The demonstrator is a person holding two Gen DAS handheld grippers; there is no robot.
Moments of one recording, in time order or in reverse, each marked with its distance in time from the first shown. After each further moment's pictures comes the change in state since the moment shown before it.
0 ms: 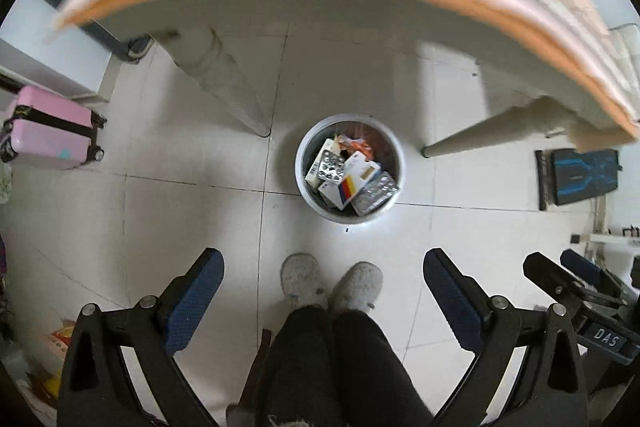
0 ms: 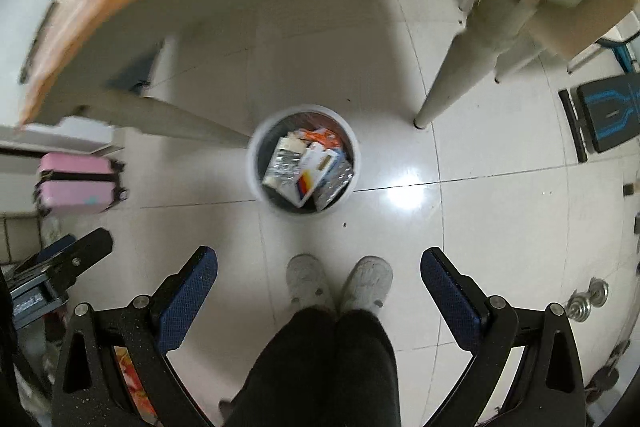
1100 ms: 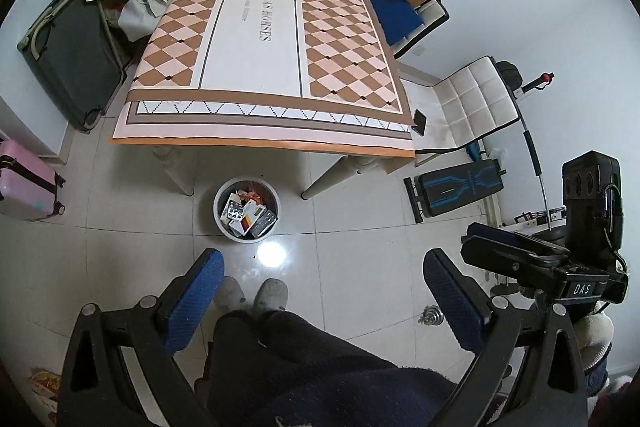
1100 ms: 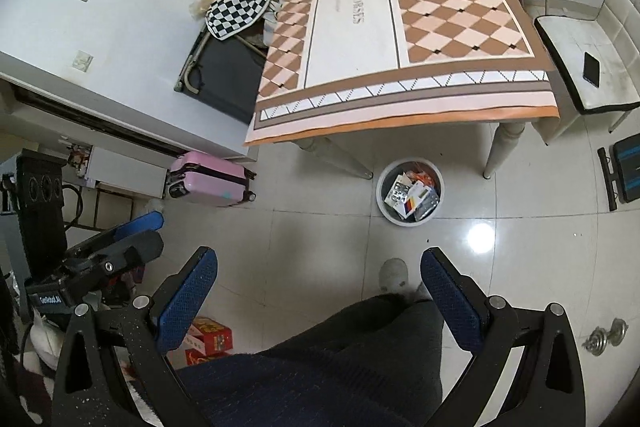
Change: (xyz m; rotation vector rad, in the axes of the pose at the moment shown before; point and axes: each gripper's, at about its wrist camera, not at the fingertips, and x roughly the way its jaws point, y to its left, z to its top) left arm -0.307 -0.025 -0.064 0.111 -0.224 -0.345; right arm -0.364 0.060 -0.082 -0.129 -0.152 0.337
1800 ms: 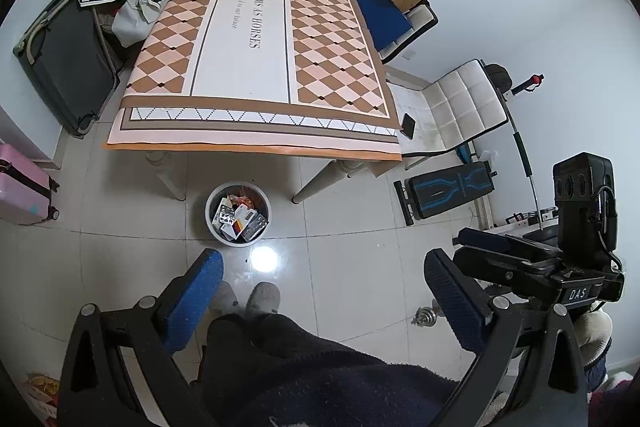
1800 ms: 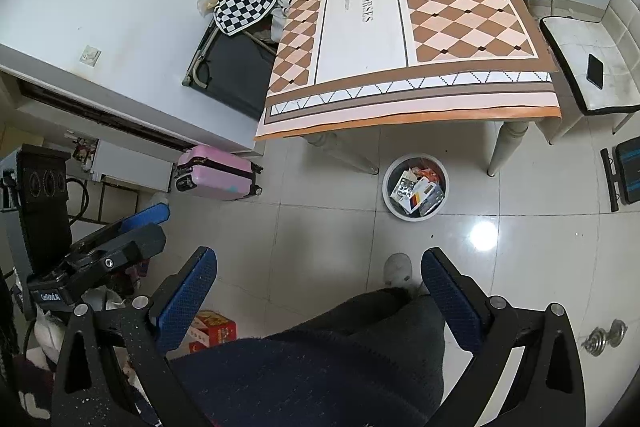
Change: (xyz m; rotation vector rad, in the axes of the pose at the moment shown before) left arm -0.013 -0.004 -0.004 0.018 -0.016 -0.032; right arm -0.011 0.007 -0.005 -0.012 0.024 0.013
